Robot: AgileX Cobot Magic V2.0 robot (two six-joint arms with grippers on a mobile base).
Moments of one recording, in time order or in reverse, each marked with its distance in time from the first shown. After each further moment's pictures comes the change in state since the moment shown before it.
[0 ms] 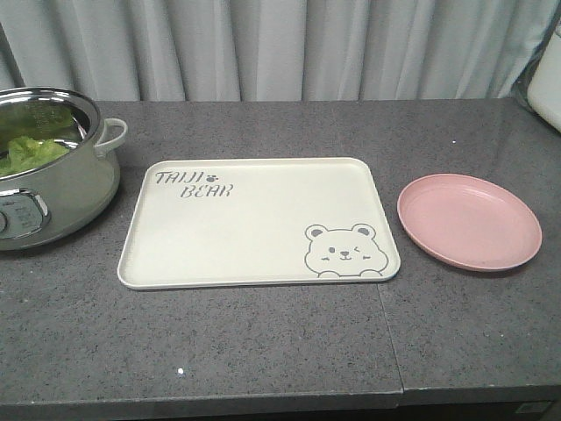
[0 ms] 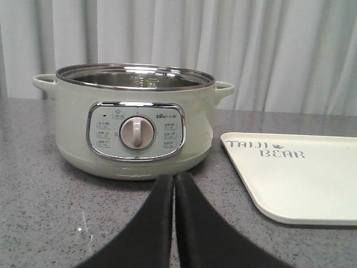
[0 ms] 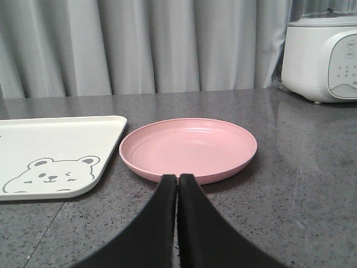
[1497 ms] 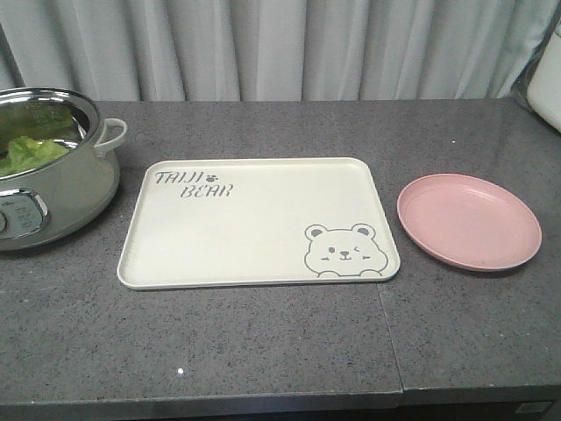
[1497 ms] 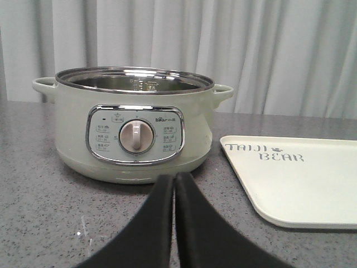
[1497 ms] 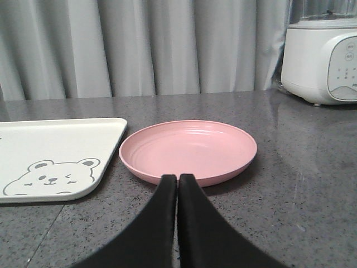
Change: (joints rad) left arm 0.000 0.000 0.000 0.000 -0.013 0.000; right arm 0.000 0.000 0.000 0.000 -0.007 0.000
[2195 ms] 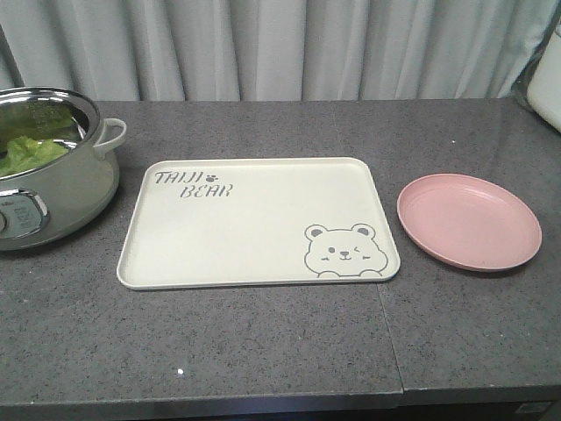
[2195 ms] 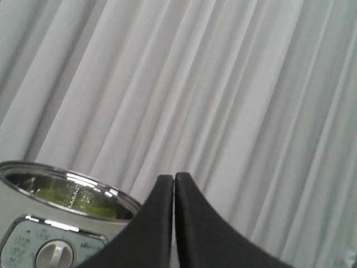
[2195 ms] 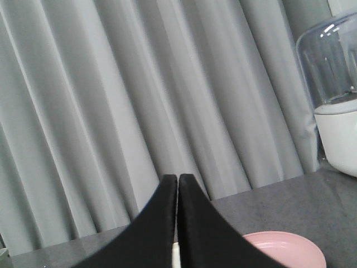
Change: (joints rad) left arm 0.000 0.000 -0.036 -0.026 -0.353 -0.325; right arm 0.000 0.028 -0.275 0.255 -0.041 0.041
